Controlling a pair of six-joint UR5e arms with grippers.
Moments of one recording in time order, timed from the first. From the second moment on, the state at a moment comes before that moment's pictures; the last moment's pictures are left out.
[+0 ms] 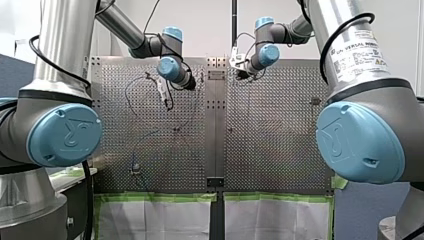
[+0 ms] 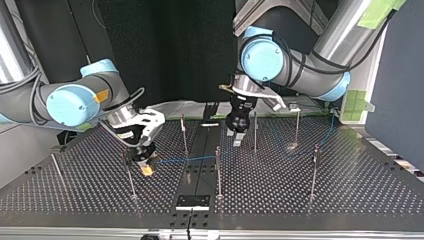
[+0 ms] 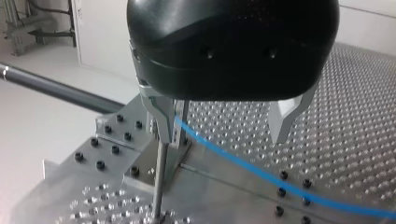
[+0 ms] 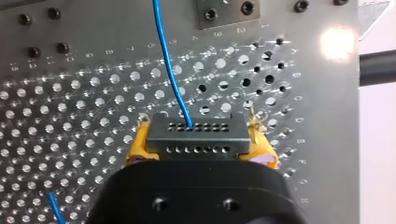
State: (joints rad) left arm -0.35 -1.70 -1.72 -2.90 -1.71 -1.92; right arm 2.06 -1.15 1.17 0.05 1.37 1.75
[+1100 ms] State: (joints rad) left arm -0.55 -1.71 -1.57 -2.96 -1.84 -1.79; right arm 2.05 -1.16 1.17 0.08 1.40 1.75
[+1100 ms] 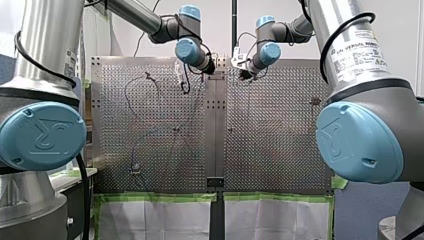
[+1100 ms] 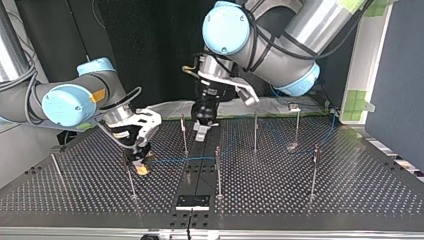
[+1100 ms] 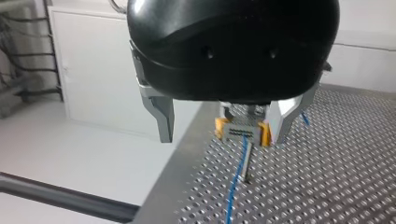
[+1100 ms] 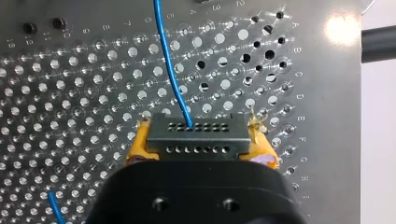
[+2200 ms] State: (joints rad) left arm -0.53 -1.94 -1.23 -3.12 -1.91 -1.73; right arm 2.05 -1.15 1.17 0.08 1.40 1.75
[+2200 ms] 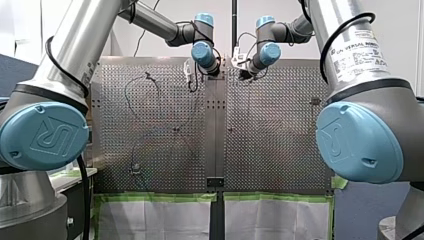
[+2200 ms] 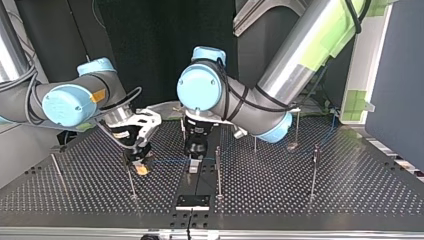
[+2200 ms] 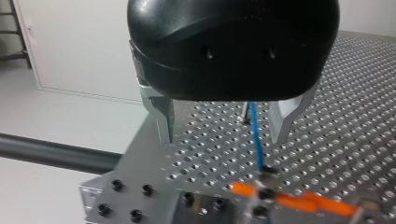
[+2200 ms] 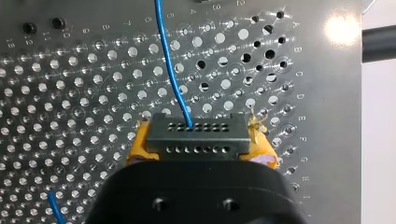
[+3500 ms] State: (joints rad) left arm -0.56 -2.03 -1.15 -3.21 -2.02 -1.73; right arm 2.05 -1.15 1.17 0.08 1.40 1.75
